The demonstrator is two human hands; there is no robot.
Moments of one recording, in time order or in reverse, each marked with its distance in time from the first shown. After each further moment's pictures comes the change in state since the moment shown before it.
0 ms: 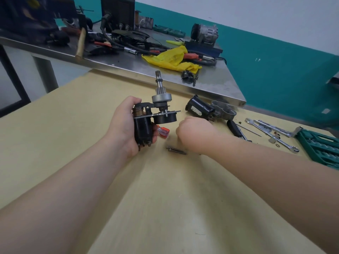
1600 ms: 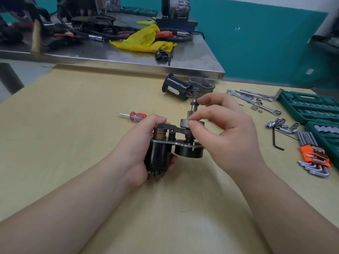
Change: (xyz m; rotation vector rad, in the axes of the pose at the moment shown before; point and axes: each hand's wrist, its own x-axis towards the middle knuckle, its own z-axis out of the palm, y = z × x) left_hand -0.064 -0.059 0.054 0.249 -0.208 -0.303; right_hand -0.157 -0.018 0.018 1.297 0.943 0.393
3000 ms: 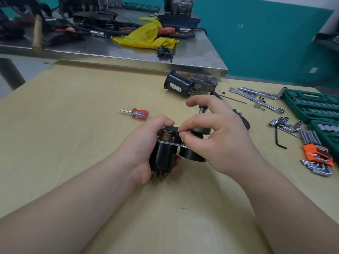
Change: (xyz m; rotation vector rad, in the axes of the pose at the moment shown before) left_hand -0.002 -0.010 0.001 0.038 -0.010 0.038; right_hand 0.001 -0.010 -0.001 -0.206 -0.271 0.025
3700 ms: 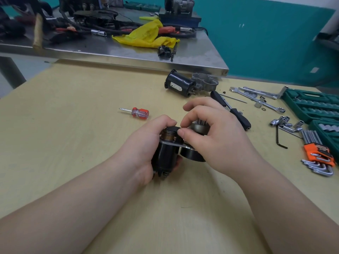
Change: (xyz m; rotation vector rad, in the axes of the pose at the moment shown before) left_hand -0.004 -0.002 0.005 0.041 0.065 0.017; right_hand 0.005 0.000 0.004 0.017 -0.009 0.033
